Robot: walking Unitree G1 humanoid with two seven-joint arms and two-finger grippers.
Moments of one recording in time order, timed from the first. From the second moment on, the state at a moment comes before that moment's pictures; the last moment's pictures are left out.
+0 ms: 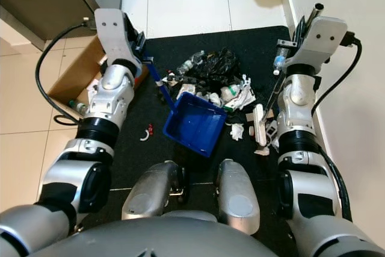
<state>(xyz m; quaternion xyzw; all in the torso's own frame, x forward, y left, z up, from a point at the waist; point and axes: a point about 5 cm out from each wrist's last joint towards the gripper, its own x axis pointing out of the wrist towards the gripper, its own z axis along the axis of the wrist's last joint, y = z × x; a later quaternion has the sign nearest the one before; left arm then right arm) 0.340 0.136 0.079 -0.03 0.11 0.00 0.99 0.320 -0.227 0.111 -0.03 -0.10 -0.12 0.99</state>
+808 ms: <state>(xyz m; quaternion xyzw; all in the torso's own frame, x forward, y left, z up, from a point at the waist) 0.354 0.171 0.084 -0.04 0.11 0.08 0.99 0.334 -0.222 0.141 -0.09 -0.18 -0.10 0.97</state>
